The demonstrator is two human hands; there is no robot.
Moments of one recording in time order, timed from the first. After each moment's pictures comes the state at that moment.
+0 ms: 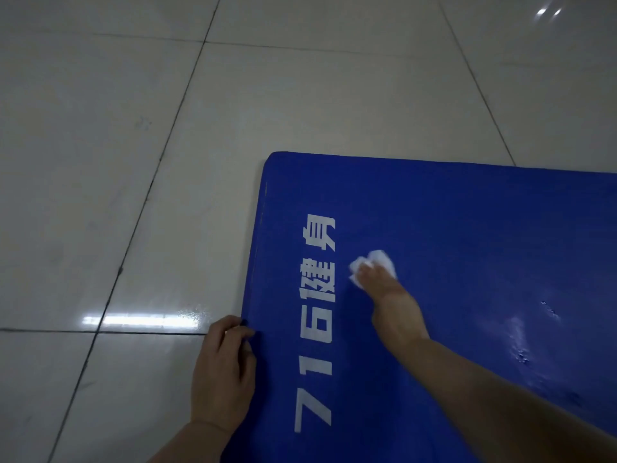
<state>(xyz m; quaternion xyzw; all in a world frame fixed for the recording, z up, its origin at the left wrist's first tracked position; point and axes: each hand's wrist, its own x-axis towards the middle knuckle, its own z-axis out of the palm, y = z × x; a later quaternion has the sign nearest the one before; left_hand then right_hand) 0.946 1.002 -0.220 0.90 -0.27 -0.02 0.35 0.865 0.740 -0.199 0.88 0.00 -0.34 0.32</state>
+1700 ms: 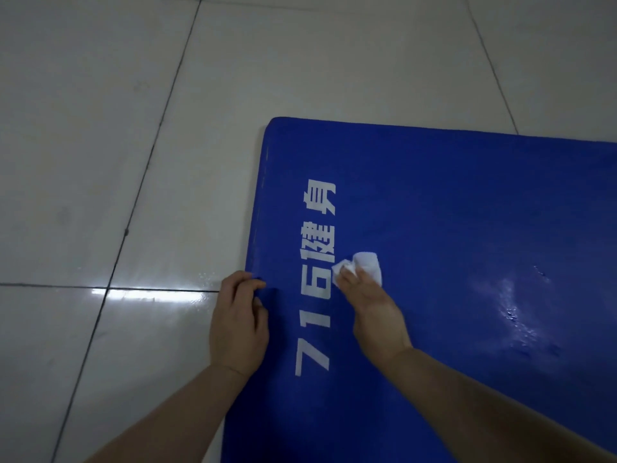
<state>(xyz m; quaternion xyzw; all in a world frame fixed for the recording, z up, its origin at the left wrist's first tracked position) 0.934 0.990 -0.208 0.89 -0.25 -0.03 0.38 0.822 0.801 -0.206 0.98 -0.13 -0.07 -0.10</state>
